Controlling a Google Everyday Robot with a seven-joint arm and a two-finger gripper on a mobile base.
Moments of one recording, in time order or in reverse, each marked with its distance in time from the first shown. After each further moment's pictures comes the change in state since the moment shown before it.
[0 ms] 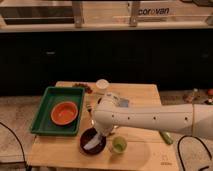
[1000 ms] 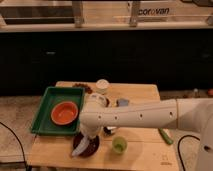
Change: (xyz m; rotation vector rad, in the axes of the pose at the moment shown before) arm -0.047 -0.036 0.001 0.031 -0.069 -0.145
